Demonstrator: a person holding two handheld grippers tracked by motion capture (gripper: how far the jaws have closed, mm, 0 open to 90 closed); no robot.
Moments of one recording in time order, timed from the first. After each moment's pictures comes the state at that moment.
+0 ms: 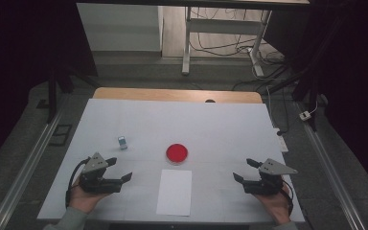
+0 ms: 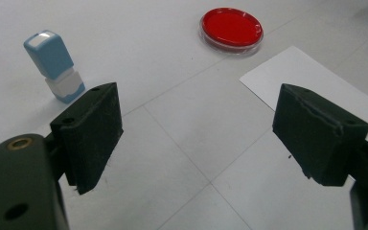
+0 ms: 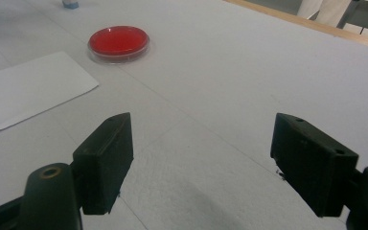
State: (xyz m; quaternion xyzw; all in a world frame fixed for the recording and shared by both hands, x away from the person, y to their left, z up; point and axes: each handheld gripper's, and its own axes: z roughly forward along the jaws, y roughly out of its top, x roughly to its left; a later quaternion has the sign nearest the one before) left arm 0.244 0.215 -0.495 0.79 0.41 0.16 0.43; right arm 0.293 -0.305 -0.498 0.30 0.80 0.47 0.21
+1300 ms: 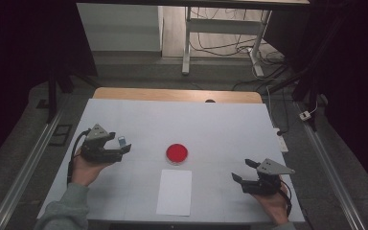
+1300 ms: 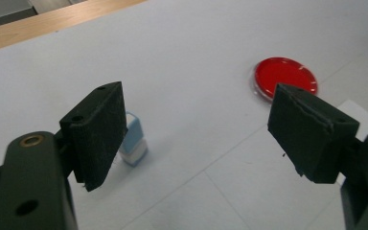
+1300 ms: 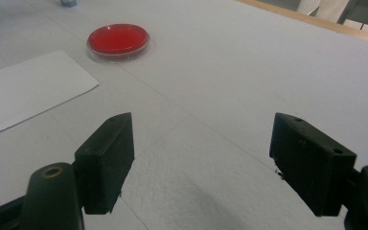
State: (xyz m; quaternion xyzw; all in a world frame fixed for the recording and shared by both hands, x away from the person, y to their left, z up) left arm 0.308 0.225 -0.459 0.78 0.44 0.19 0.41; right arm 0.293 -0.300 -0.500 0.31 0.80 0.46 0.21
